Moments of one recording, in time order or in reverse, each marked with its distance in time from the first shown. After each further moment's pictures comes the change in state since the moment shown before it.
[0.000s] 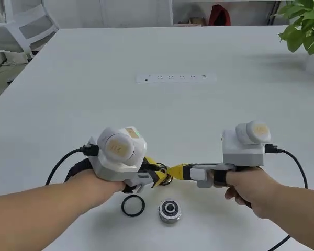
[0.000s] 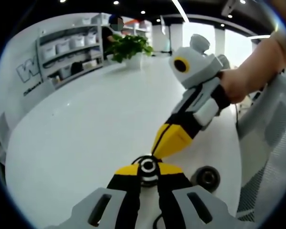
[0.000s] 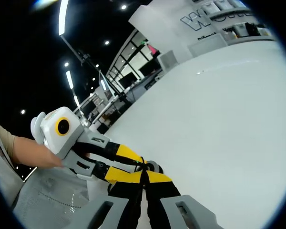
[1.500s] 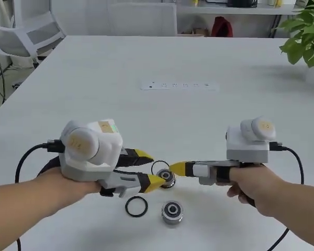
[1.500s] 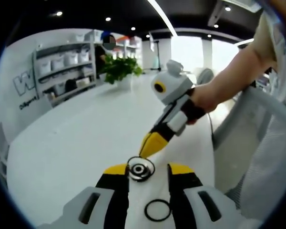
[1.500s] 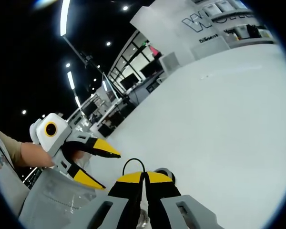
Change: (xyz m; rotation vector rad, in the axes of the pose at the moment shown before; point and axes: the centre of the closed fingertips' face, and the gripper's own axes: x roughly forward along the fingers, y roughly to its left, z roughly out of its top) left arm -0.069 -0.017 0.025 0.047 -0.158 -0.072; right arm -0.007 0.035 0.016 -0.007 -0.003 0.008
